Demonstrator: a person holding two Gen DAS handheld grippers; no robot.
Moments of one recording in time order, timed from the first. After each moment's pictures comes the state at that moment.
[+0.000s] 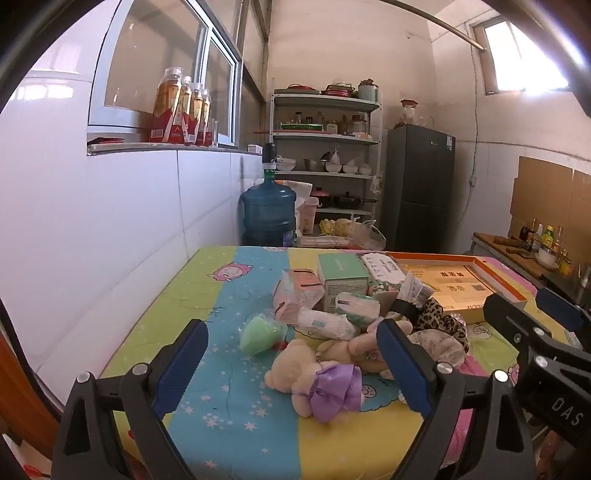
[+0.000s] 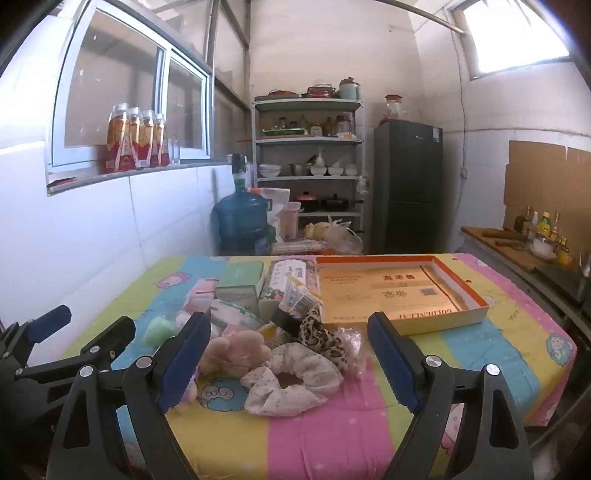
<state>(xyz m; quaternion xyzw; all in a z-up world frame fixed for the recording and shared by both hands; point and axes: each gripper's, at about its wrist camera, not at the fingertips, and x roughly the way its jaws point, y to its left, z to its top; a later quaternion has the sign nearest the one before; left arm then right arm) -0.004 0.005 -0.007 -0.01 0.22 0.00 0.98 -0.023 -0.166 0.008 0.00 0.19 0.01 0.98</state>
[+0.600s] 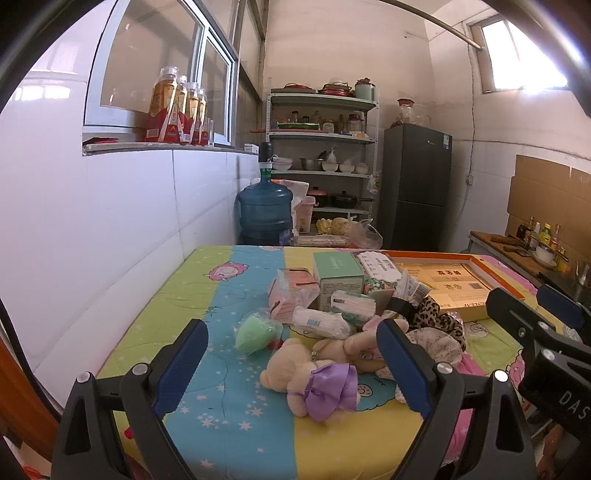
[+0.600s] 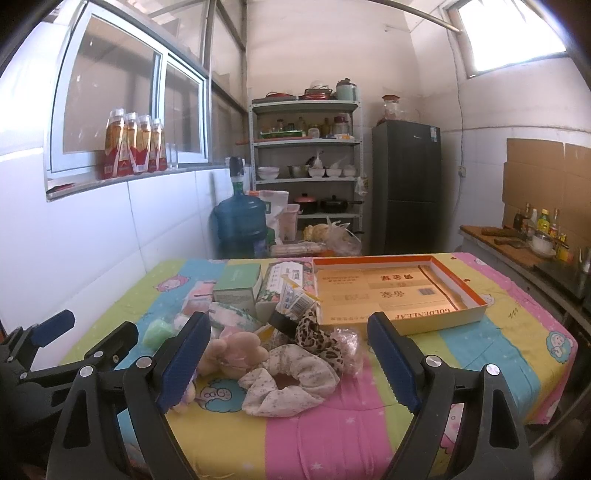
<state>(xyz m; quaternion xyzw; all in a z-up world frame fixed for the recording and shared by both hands) -0.005 0.004 -0.006 -0.01 0.22 -0.01 0.98 -0.024 -0.171 0.008 0.01 0.19 0.01 0.98</state>
